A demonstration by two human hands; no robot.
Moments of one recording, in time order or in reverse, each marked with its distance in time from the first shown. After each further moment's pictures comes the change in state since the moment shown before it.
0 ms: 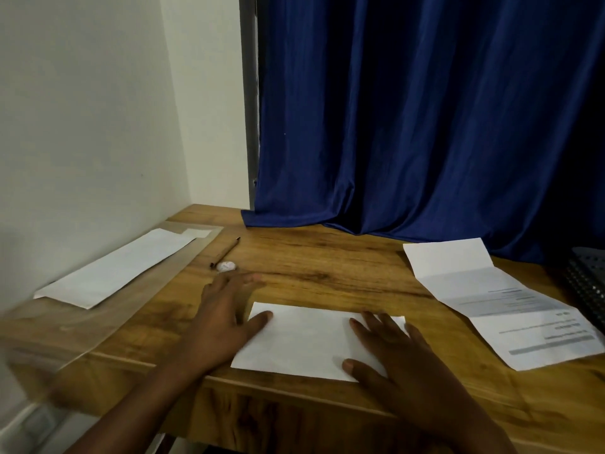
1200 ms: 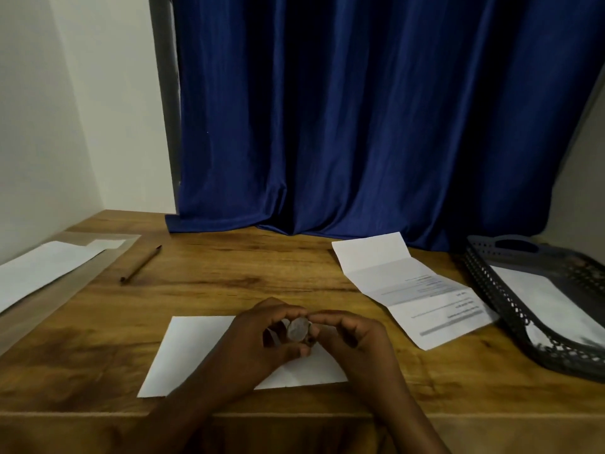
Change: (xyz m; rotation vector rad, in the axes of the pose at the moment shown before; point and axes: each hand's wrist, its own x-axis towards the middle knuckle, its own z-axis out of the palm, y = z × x) left_hand 0.008 0.099 0.090 -0.442 -0.337 0.250; right_hand -0.017 0.012 -0.006 0.968 0.606 0.053
